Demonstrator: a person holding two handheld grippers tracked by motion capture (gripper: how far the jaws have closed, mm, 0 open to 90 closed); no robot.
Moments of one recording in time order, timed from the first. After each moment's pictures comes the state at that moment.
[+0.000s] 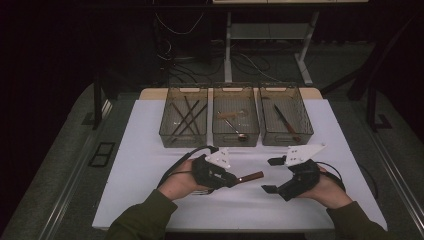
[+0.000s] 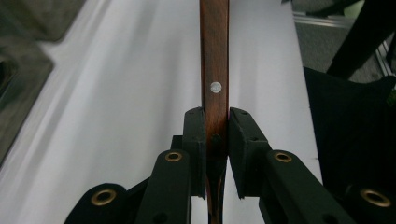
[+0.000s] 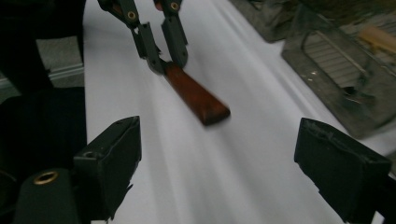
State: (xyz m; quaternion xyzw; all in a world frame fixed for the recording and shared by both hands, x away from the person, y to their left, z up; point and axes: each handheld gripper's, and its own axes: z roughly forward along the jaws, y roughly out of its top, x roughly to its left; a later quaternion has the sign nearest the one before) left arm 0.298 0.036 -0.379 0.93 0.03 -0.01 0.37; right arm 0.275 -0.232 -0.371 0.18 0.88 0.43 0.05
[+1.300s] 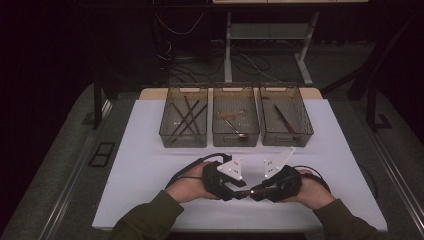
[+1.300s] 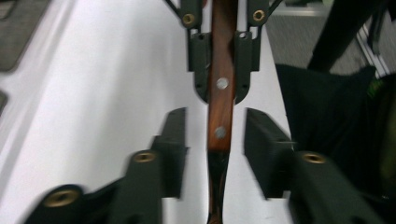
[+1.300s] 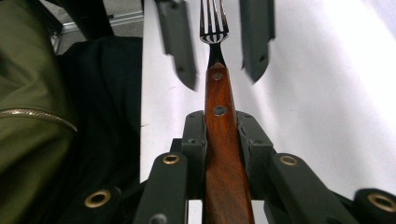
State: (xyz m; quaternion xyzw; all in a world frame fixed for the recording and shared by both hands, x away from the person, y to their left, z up) left arm 0.285 0.023 -0.383 0.92 -0.01 -0.01 0.38; right arm 0.279 -0.199 -0.394 0.09 0.93 0.35 -0.05
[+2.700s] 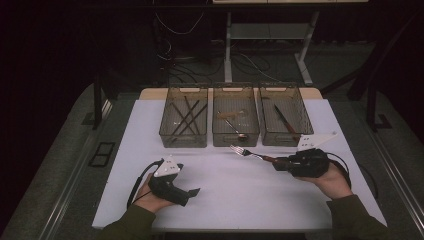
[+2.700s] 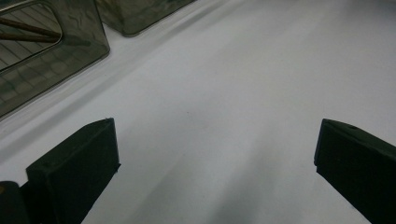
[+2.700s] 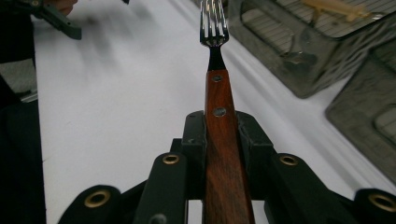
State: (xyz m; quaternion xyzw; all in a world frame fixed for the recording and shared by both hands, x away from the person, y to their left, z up) left arm 0.276 0.154 -0.435 0.84 0.29 0.10 0.44; right arm 0.306 -0.272 -0.382 0.27 0.86 0.43 0.06
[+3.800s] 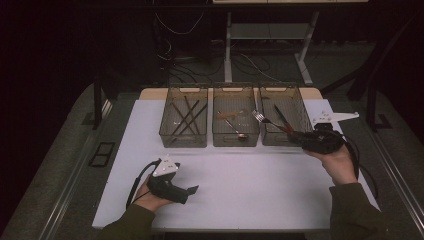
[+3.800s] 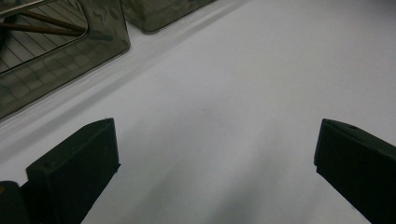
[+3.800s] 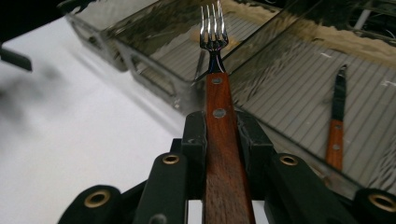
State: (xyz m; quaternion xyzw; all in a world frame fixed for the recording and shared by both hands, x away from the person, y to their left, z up) left arm 0.275 0.156 -0.437 0.83 0.31 0.12 0.44; right arm 0.343 -0.305 -0.356 0.41 0.79 0.44 0.13
